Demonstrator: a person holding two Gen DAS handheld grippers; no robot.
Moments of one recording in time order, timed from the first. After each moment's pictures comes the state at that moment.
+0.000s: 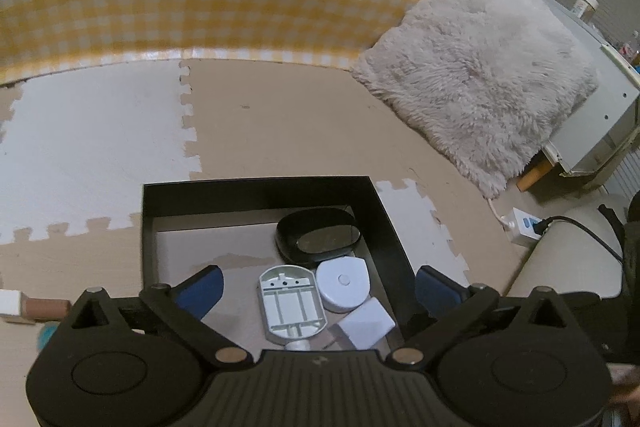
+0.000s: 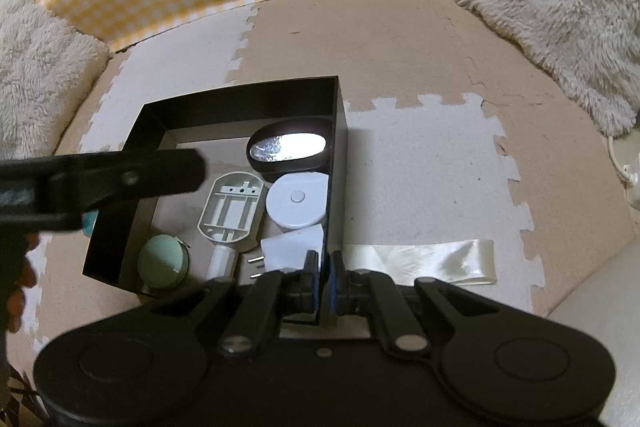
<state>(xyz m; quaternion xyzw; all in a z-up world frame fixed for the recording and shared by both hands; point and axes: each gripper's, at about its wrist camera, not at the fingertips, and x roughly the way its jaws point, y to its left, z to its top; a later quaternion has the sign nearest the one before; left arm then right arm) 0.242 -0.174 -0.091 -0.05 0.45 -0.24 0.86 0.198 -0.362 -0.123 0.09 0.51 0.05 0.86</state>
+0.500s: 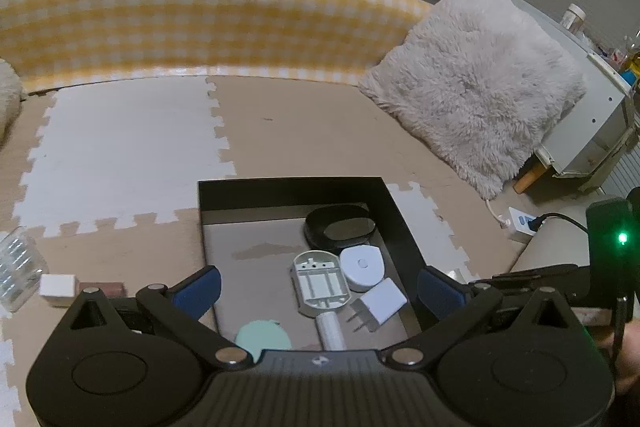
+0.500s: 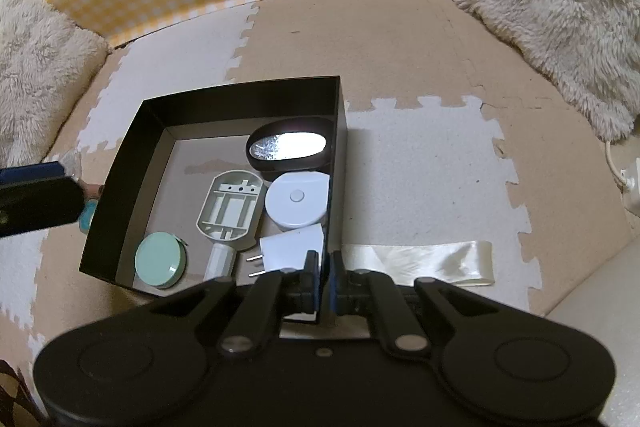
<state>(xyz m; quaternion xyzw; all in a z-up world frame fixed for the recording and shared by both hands) 0.210 -0.133 -0.067 -0.05 0.43 -0.23 0.87 0.198 -0.358 -0.122 0.07 0.51 0.04 0.86</state>
